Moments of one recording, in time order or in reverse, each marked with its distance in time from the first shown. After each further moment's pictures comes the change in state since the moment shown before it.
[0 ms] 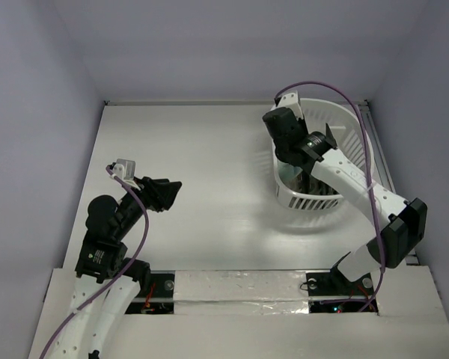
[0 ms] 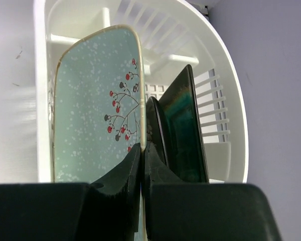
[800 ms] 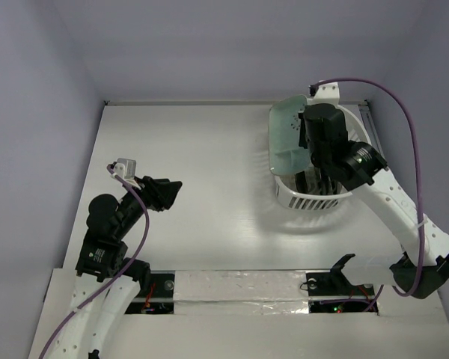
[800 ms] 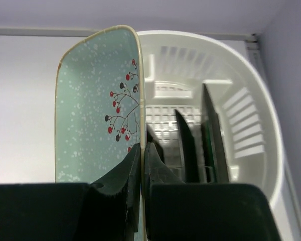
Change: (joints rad) left arm 0.000 0.010 0.000 0.000 0.000 -0.001; right arm 0.000 -0.266 0.031 0.006 -0.194 0.112
